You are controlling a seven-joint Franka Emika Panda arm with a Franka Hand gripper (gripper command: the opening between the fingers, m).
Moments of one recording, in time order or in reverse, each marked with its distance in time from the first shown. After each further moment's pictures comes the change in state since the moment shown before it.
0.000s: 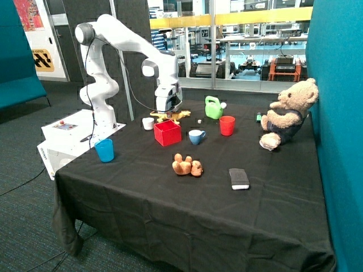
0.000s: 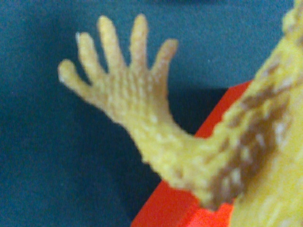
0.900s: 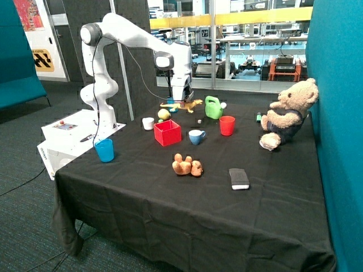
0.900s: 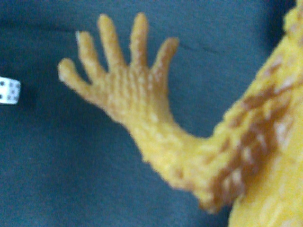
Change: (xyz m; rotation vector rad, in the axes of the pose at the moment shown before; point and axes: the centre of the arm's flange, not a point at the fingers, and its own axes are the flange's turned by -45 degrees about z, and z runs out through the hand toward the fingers) arm 0.035 -0.081 -0.026 0.002 -0.004 -0.133
